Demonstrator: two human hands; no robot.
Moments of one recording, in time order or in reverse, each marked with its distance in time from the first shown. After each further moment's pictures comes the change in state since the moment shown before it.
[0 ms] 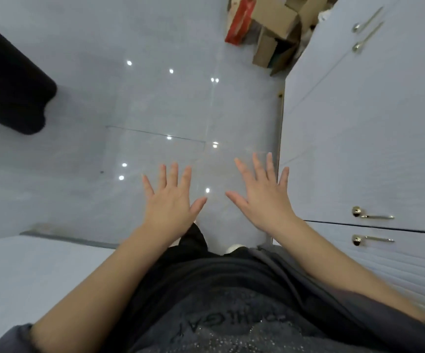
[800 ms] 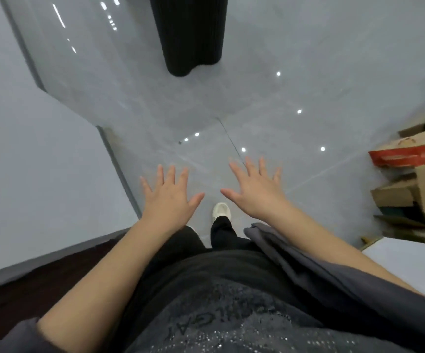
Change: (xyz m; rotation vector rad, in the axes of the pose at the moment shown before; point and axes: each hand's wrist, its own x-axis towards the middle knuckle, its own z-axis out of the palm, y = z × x) left_hand 0.056 -0.133 -0.050 -0.540 0.022 -0.864; right_hand 0.233 -0.214 -0.090 -0.504 -0.310 -0.757
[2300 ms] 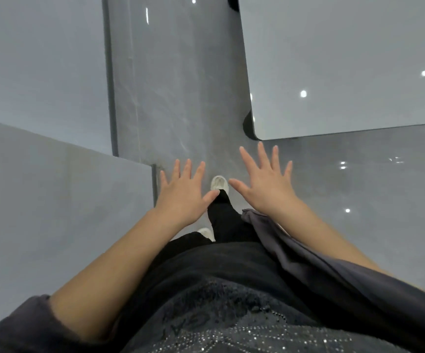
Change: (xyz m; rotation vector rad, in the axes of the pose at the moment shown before) left_hand 0.378 -0.257 -0.303 -0.257 -0.093 -0.187; right_hand 0.436 -0.282 -0.320 -0.161 -0.016 -0.236
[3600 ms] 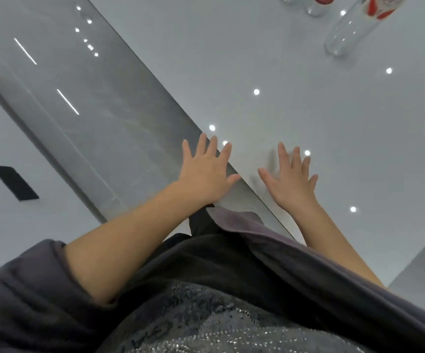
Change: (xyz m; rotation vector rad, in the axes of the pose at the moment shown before) left_hand 0.435 0.024 -0.445 0.548 -0.026 0.645; right_hand 0.379 -0.039 -0.290 0.663 0.194 0.758
